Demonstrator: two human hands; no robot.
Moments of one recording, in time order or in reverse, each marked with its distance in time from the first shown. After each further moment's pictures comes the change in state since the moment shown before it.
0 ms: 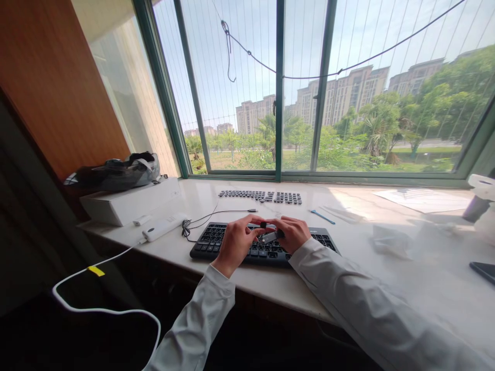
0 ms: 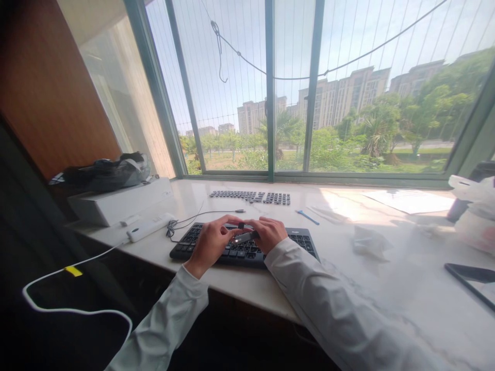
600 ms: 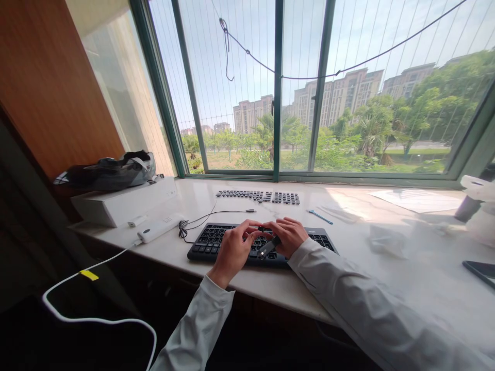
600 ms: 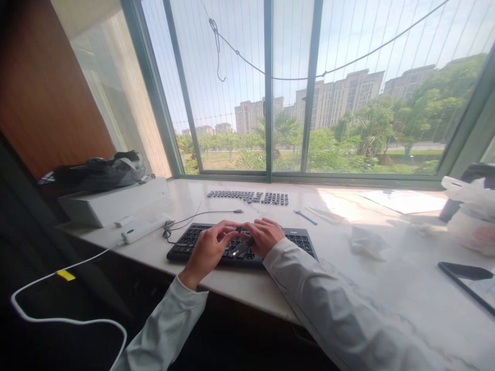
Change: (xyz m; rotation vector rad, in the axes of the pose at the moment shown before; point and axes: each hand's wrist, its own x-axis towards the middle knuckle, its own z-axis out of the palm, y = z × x) left_hand -0.013 -0.008 0.001 -0.025 -0.028 -0.036; right_hand 0.002 -0.006 -0.001 0.020 -0.007 -0.158
